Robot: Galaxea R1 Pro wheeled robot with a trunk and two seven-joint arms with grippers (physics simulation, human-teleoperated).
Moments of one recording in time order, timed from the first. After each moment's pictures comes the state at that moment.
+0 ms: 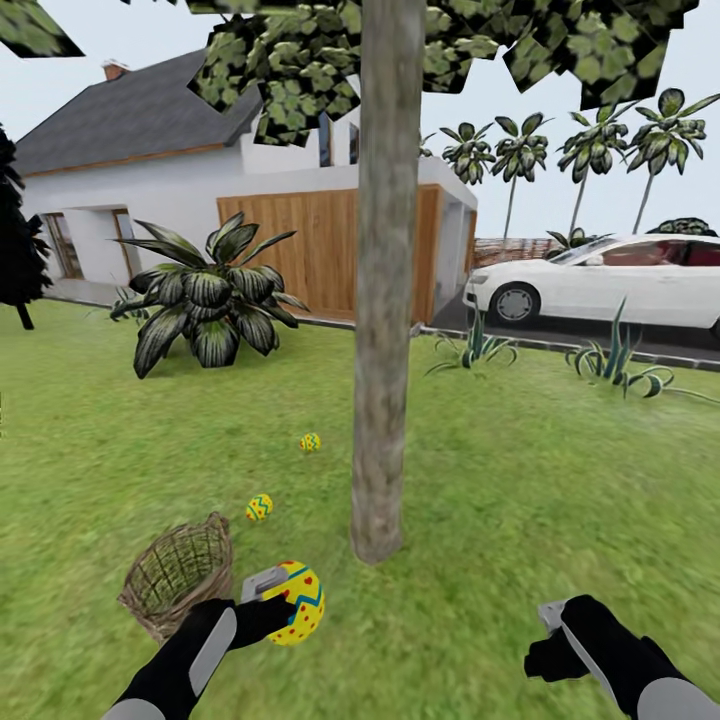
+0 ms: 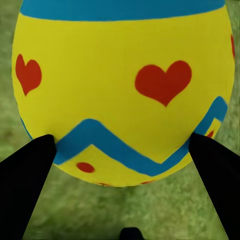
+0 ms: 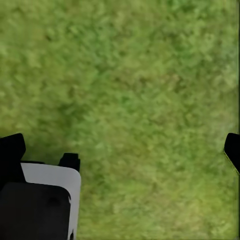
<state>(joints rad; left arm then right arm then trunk) -0.47 -0.02 -0.03 -0.65 0.41 0.55 -0.06 -0.55 -0.26 0.22 -0.51 0.00 0.75 0.24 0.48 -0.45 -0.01</state>
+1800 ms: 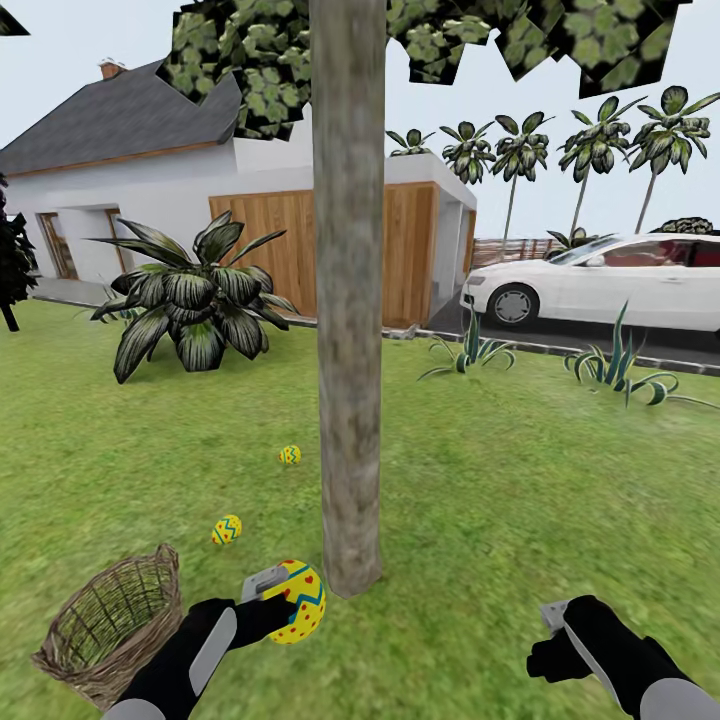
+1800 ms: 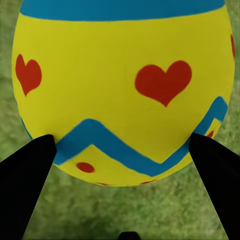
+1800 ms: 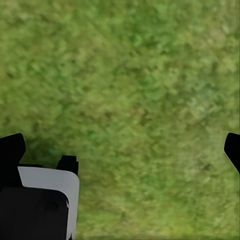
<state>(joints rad) -0.47 -0.02 -0.03 -0.65 0.42 0.55 -0.07 -0.55 -0.27 0.22 -0.51 0.00 0.75 0.24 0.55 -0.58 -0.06</state>
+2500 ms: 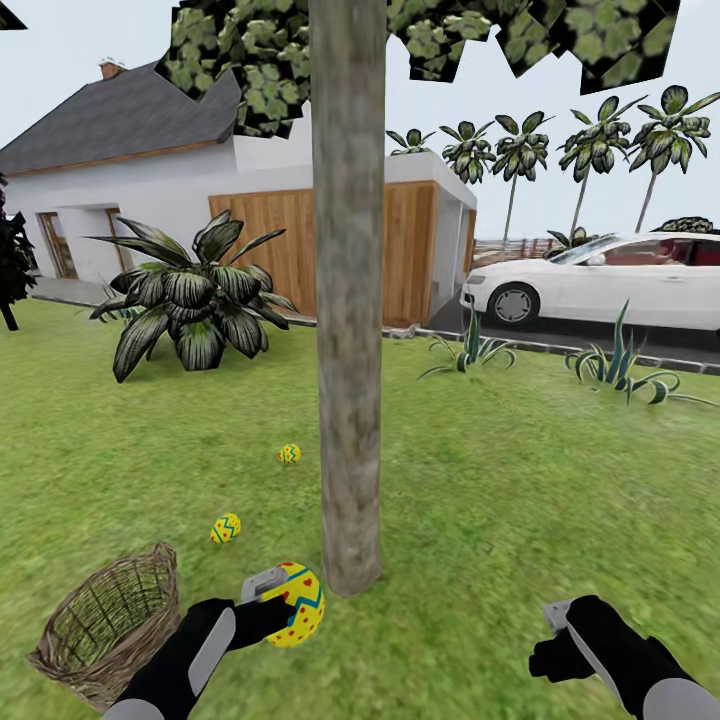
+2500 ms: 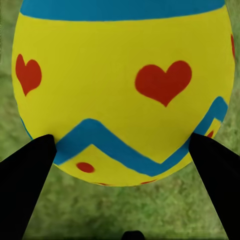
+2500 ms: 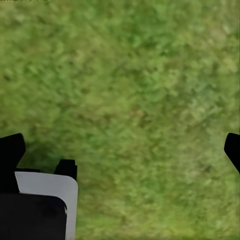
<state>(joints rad) -0.47 -0.01 -0.03 -0.65 0.42 0.57 -0.07 -0.55 -0.28 0.21 -0.51 0.00 0.75 0.24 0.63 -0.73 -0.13</state>
